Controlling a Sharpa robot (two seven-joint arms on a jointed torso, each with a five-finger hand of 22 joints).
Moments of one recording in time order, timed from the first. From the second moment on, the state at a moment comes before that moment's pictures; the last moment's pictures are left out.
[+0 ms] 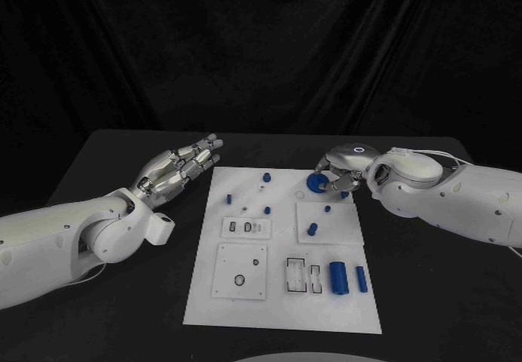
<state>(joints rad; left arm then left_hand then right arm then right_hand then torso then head) 1.26 -0.98 -0.21 1.53 -0.22 0.02 0.68 1.41 0.28 -0.21 0.28 0.50 0.40 0.11 0.07 0.05 0.04 0.08 0.01 0.01 0.00 0.06 0.00 0.00 0.17 0.00 0.17 0.01 0.00 1.34 -0.76 -0.20 1.33 -1.65 -0.26 -0.03 1.34 -0.04 0.20 0.01 0.37 0.94 0.13 0.12 0.16 1.47 0.00 1.57 1.31 1.47 -0.06 1.57 1.31 0.07 1.39 0.06 1.30 1.31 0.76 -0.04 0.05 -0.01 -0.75</state>
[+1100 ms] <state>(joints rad) 1.26 -0.98 -0.21 1.53 -0.22 0.02 0.68 1.41 0.28 -0.20 0.28 0.51 0.40 0.11 0.07 0.05 0.04 0.08 0.01 0.01 0.00 0.06 0.00 0.00 0.17 0.00 0.18 0.01 0.00 1.39 -0.74 -0.21 1.45 -1.64 -0.28 -0.02 1.30 -0.05 0.18 0.03 0.37 0.94 0.13 0.23 0.16 1.47 0.00 1.57 1.31 1.47 -0.06 1.57 1.31 0.07 1.41 0.05 1.30 1.31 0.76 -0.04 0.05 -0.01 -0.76</state>
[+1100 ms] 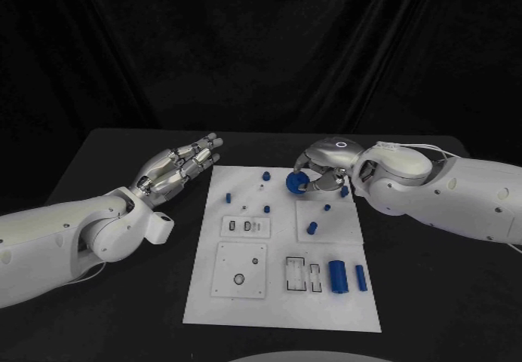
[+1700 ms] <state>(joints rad) 1.26 -0.98 -0.21 1.53 -0.22 0.02 0.68 1.41 0.28 -0.20 0.28 0.51 0.40 0.11 0.07 0.05 0.04 0.08 0.01 0.01 0.00 0.06 0.00 0.00 0.17 0.00 0.18 0.01 0.00 1.39 -0.59 -0.21 1.36 -1.63 -0.26 0.02 1.28 -0.06 0.19 0.04 0.41 0.94 0.13 0.23 0.16 1.46 0.00 1.57 1.31 1.47 -0.06 1.57 1.31 0.07 1.41 0.06 1.30 1.31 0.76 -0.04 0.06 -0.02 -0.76</state>
